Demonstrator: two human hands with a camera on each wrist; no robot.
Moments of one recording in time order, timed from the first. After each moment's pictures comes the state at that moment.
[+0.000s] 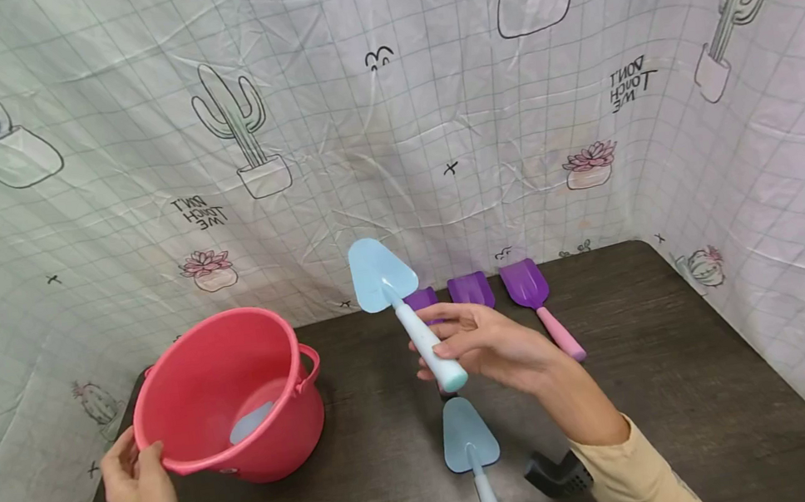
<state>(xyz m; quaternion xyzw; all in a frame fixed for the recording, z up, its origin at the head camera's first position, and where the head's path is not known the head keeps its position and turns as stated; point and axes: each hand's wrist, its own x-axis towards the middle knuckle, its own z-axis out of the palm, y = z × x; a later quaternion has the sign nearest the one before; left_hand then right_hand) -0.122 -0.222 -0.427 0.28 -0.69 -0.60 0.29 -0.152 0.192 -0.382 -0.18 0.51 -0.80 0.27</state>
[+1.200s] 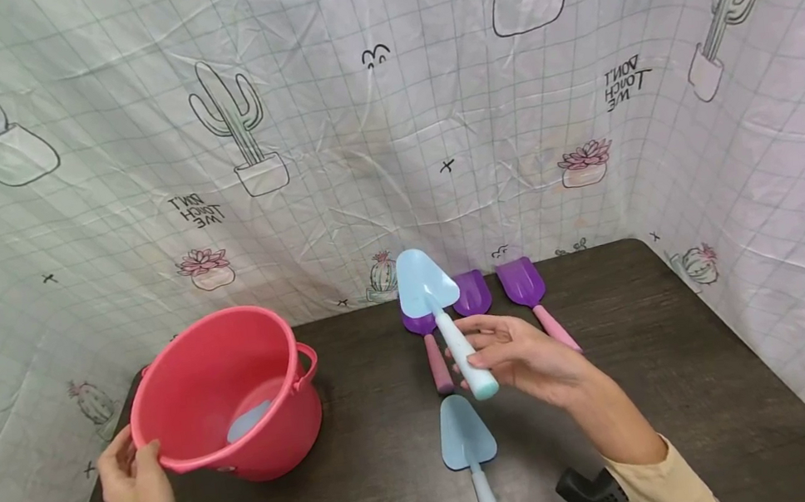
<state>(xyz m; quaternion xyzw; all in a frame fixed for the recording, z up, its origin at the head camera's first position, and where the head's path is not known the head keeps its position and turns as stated) -0.121 -0.222 -0.428 0.28 -0.69 -0.60 0.29 -0.135 0.226 -0.410 -0.16 0.48 -0.82 0.28</state>
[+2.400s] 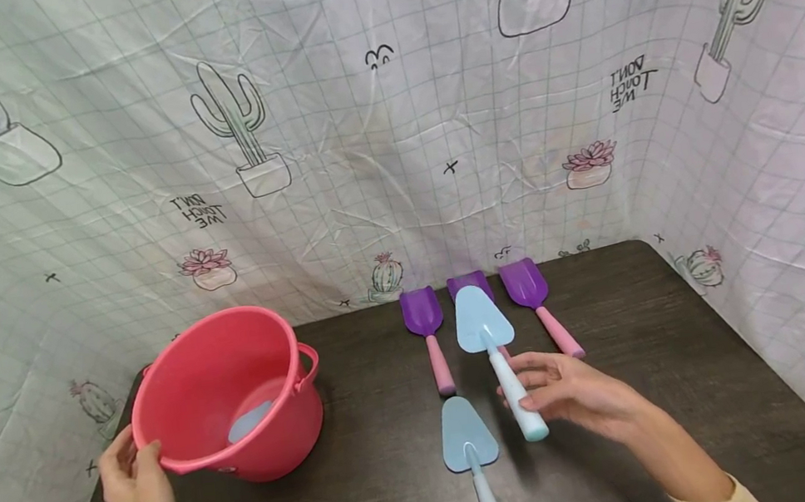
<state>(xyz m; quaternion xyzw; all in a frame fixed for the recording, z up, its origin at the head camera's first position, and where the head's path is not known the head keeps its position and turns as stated) -0.123 -0.223 -0.426 0.28 -0.69 -0.60 0.29 -0.109 0.273 -0.456 -0.11 0.55 -0.77 0.29</state>
